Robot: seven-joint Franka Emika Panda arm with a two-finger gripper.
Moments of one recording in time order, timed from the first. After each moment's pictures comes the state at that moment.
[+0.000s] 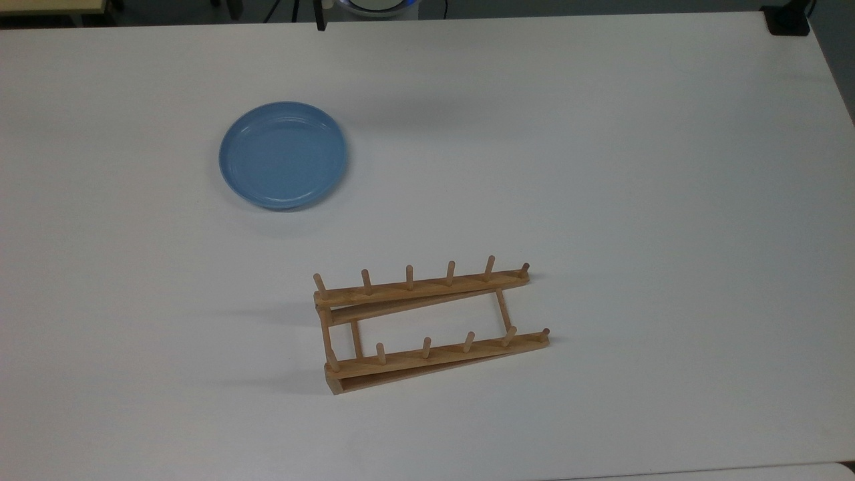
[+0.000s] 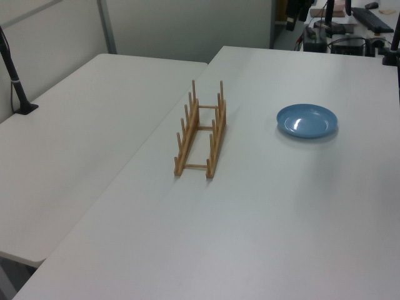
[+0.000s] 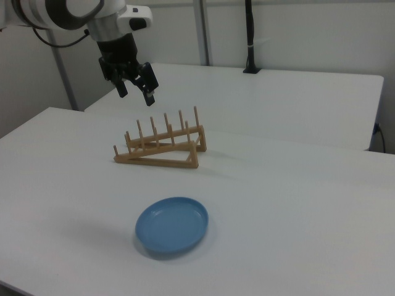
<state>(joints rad) -0.02 -0.03 -0.06 -1.58 0.00 1.71 0.06</state>
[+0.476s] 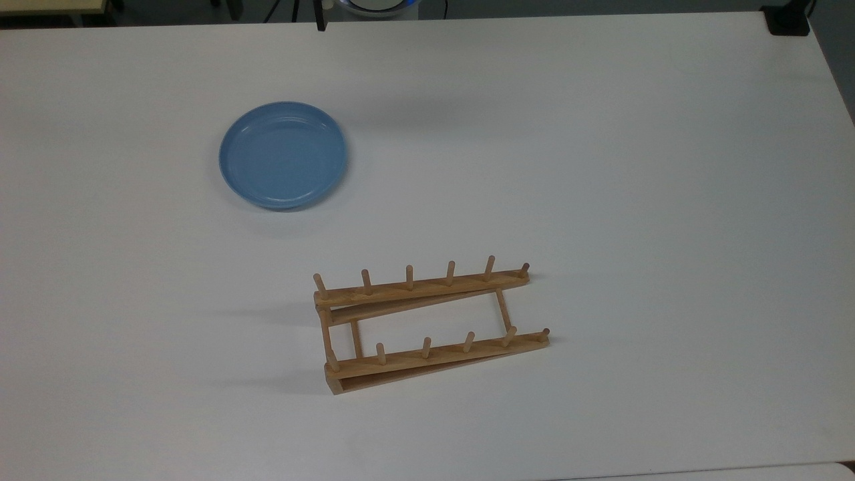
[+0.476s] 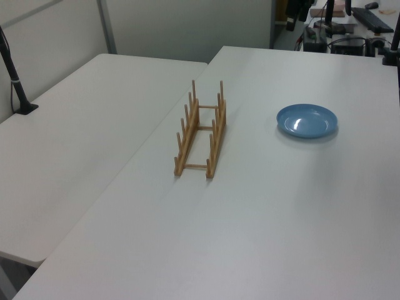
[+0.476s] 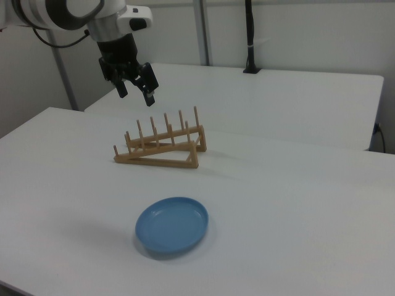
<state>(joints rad) -0.02 -0.03 -0.06 -1.59 0.00 1.71 0.06</state>
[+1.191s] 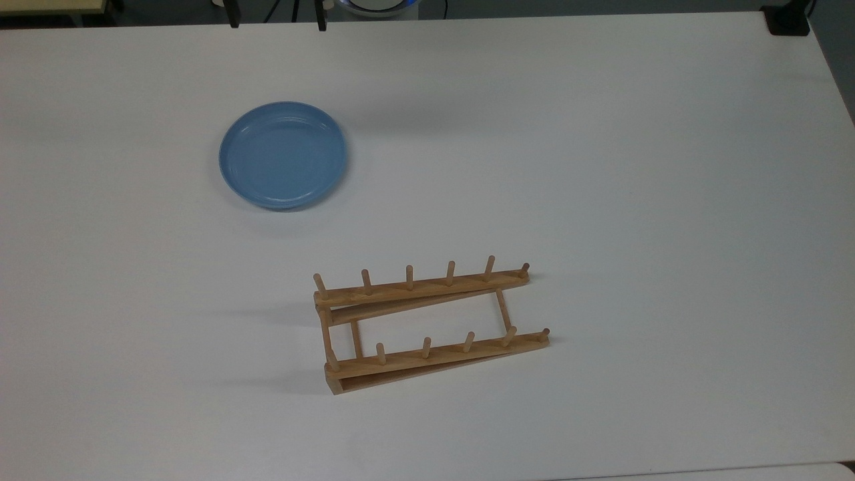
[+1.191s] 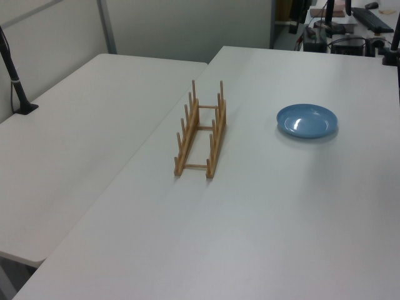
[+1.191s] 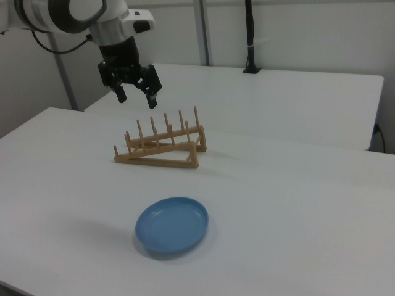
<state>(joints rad) -0.02 -0.03 -0.06 -1.60 0.00 1.71 -0.08</state>
